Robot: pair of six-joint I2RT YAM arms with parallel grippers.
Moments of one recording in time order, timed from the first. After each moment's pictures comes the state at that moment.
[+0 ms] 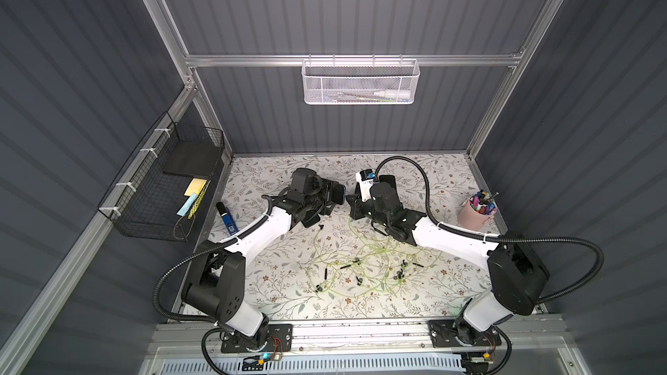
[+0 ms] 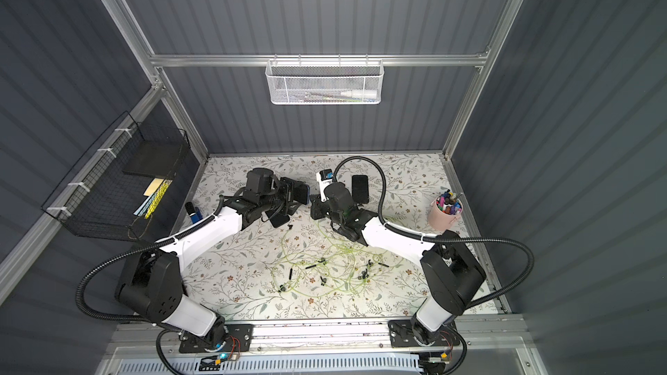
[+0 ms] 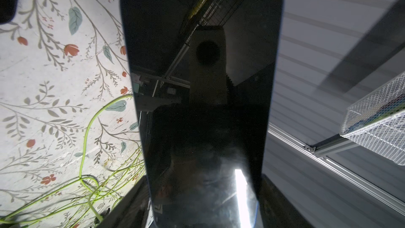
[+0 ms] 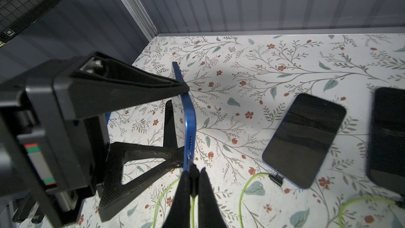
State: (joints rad) left arm -0.48 1.55 1.09 -0.11 0.27 -1.70; right arm 0.77 1.61 1.05 0.15 0.05 0.41
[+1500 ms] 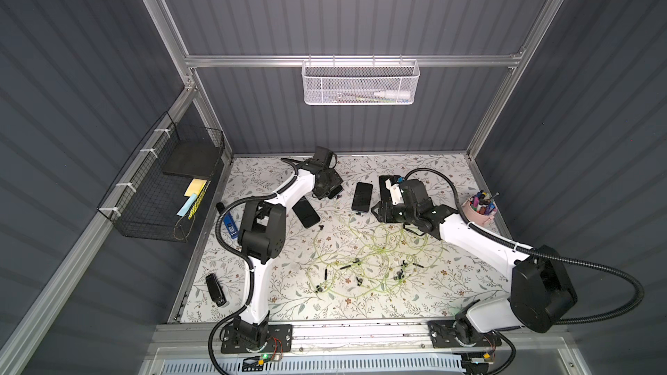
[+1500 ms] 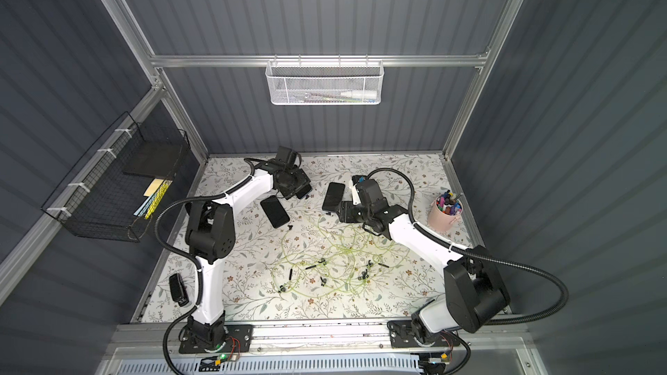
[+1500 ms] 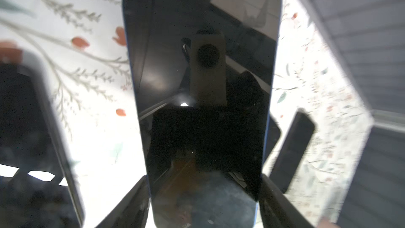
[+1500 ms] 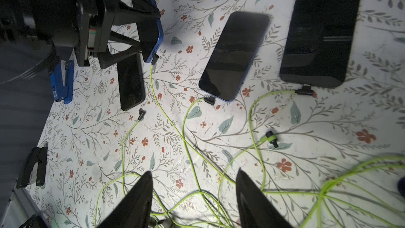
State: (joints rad) left arm -0.44 2.20 1.89 -0.73 0.07 -0.90; right arm 0.52 1.45 0.97 -0.26 -0.17 0.43
